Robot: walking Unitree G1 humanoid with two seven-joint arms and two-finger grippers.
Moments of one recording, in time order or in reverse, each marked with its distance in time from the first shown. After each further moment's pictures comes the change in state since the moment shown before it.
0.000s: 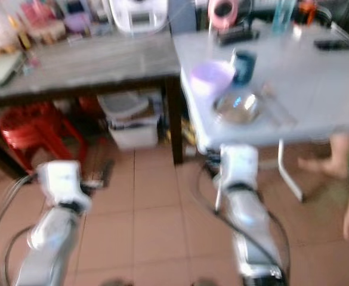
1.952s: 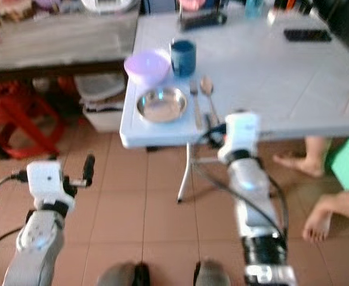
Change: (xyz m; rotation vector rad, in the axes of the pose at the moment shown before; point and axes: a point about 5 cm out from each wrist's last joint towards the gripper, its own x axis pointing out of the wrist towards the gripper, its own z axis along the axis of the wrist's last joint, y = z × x) left arm -0.012 0.023 0.010 0.095 -0.034 0.123; right arm 0.043 -0.013 0.040 -0.020 -0.141 0.015
